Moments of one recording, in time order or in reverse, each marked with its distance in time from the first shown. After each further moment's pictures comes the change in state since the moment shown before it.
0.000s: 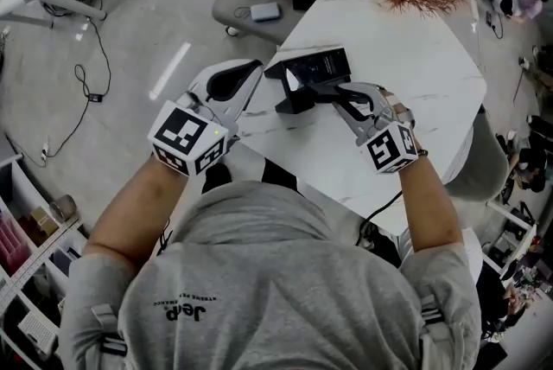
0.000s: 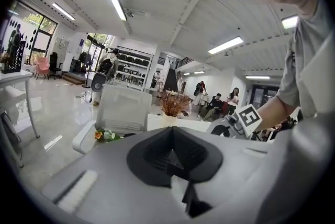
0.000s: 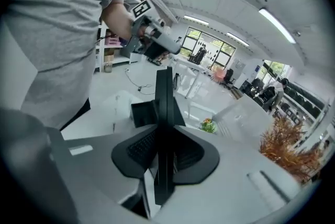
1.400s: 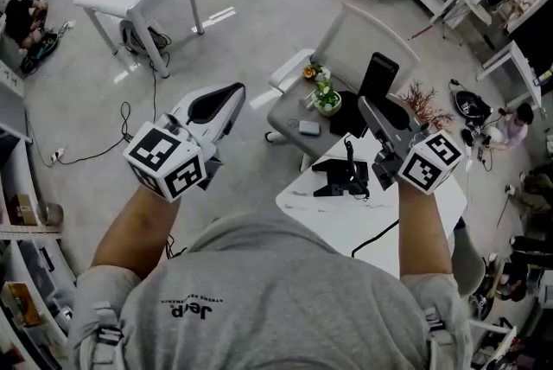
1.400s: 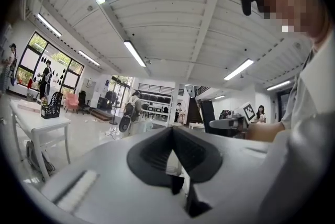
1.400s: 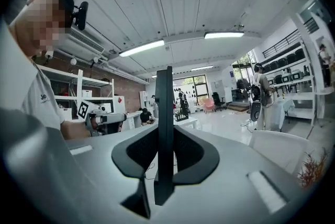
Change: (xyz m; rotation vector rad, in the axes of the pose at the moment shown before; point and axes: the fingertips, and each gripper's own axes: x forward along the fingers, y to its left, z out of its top) left arm -0.262 0.065 0.211 0.053 -0.361 0.287; right arm -0.087 -0.143 0.367 0.541 -0.626 -0.027
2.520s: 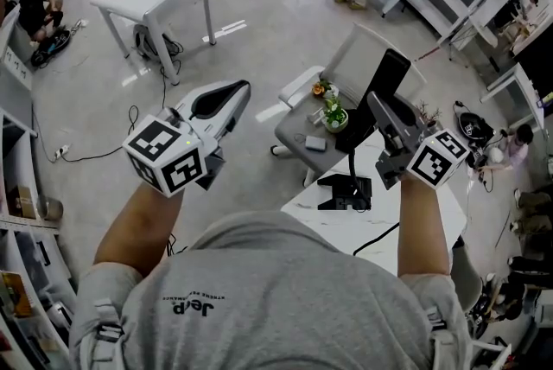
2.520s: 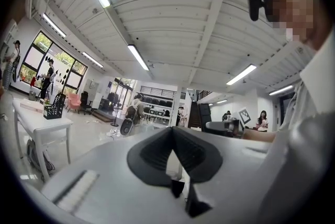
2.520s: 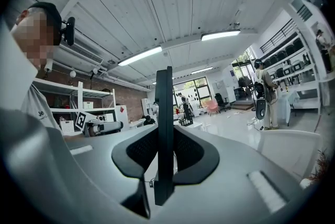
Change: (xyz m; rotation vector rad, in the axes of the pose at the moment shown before) left arm -0.017 0.017 0.034 -0.030 -0.042 0.018; right arm 0.026 0.000 0.036 0.078 -0.062 0.038
